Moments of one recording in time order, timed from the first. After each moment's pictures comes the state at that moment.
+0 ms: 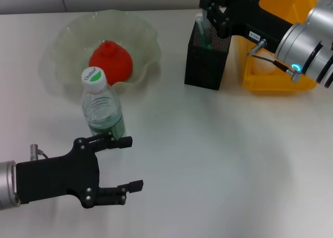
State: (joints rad) left arm -0.26 -2.07 0.99 0.62 1.74 1.72 -0.91; right arm 0.63 2.09 -1.30 -0.39 -0.87 -1.01 0.82
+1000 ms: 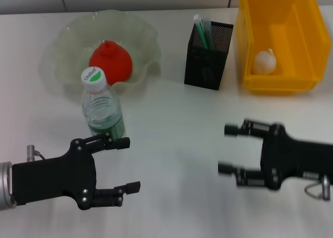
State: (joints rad) left arm -0.26 -2.06 0.98 0.61 1.74 1.74 -0.91; right arm 0.23 2.05 -1.20 -0.69 -1.51 -1.59 1.06
